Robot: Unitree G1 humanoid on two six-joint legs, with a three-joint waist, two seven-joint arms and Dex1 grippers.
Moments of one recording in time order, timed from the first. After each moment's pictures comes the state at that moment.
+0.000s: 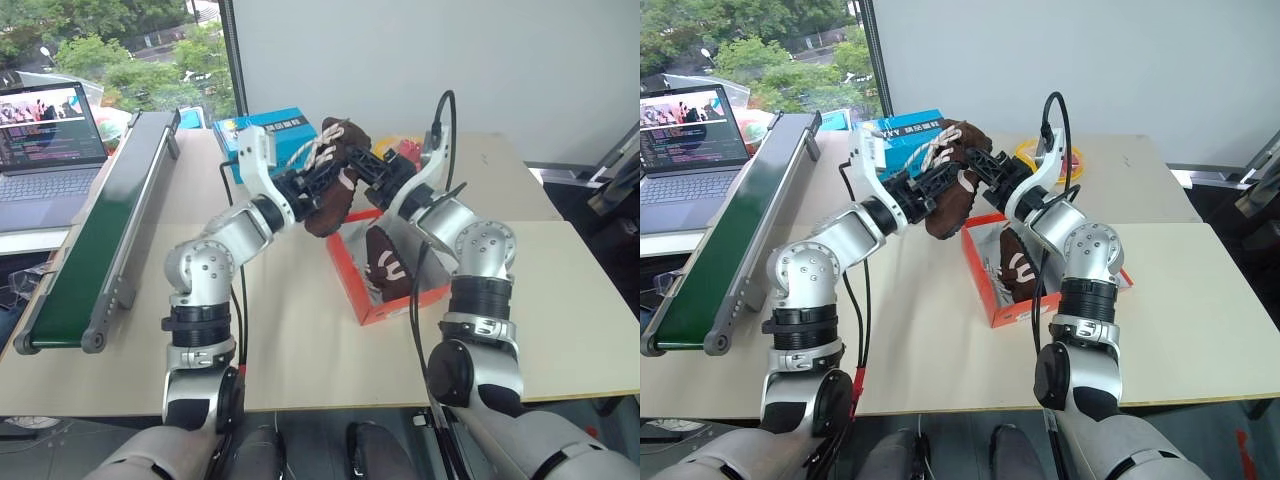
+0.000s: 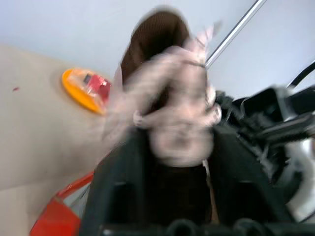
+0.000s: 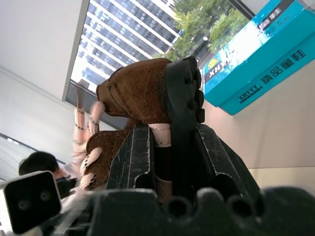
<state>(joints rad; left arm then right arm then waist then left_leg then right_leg) -0.82 0.11 0.25 -0.04 -0.79 0.94 -0.20 -0.96 -0.07 -0.45 0.29 0.89 0.92 0.19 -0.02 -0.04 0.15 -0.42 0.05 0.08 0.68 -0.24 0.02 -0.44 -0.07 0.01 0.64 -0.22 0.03</state>
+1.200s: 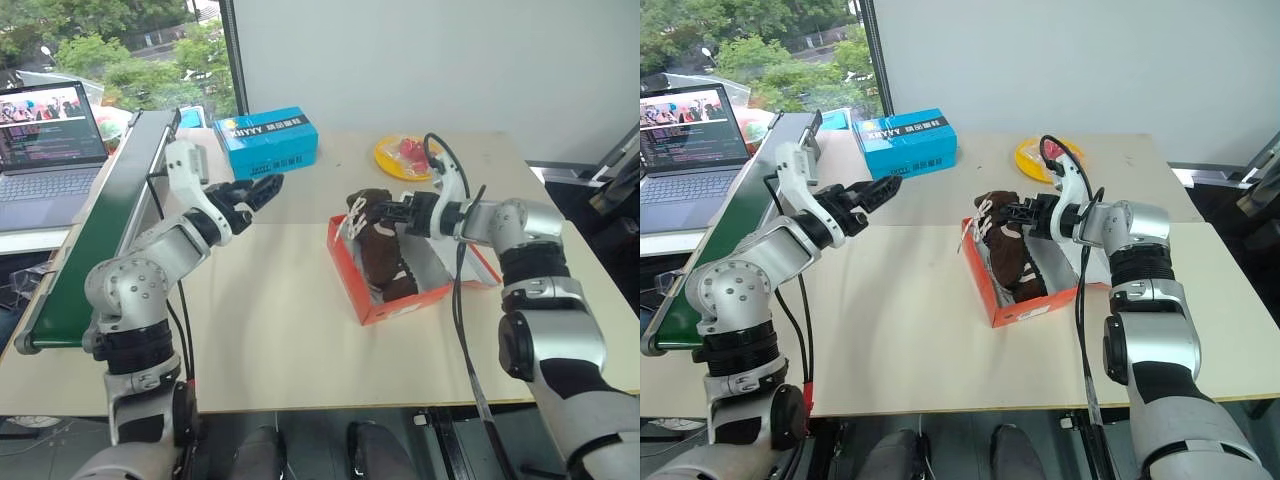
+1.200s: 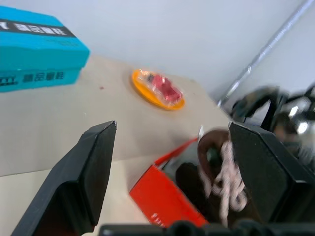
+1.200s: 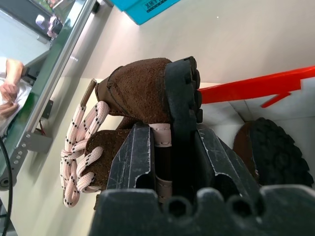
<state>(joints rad) -0.69 0.28 0.40 -0.17 -0.87 1.01 -0.14 -1.11 -0.44 -0.07 0.80 0.48 0.91 0.72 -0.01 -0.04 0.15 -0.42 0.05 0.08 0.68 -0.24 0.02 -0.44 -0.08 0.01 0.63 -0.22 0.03</state>
